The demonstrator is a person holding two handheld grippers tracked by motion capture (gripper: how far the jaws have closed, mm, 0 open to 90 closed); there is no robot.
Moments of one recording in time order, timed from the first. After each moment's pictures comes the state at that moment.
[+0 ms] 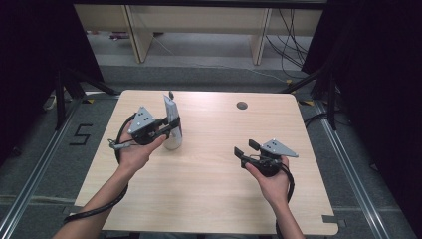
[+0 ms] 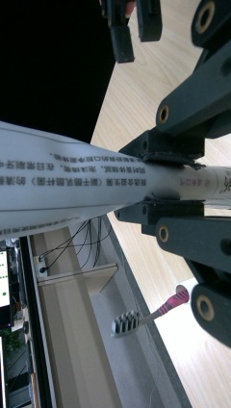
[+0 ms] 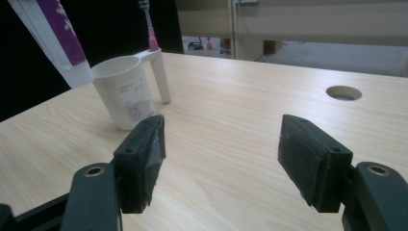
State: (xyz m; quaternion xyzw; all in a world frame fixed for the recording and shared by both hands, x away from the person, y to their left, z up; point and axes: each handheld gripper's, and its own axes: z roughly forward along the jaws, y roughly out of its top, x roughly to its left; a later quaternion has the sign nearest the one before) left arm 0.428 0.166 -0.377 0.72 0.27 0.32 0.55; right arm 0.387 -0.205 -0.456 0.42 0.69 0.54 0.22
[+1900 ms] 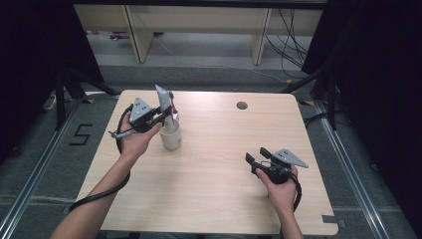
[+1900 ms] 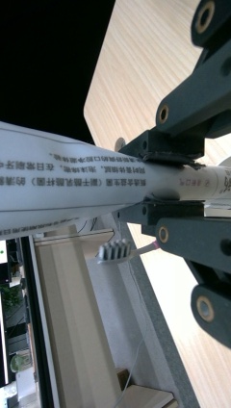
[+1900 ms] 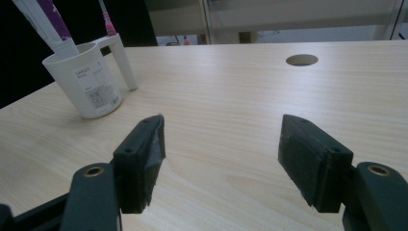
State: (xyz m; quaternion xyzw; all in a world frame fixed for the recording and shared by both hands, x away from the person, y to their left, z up) left arm 0.470 0.175 -0.403 0.69 0.34 0.32 0.55; right arm 0.380 -0.236 -0.486 0.46 0.66 0.54 0.23
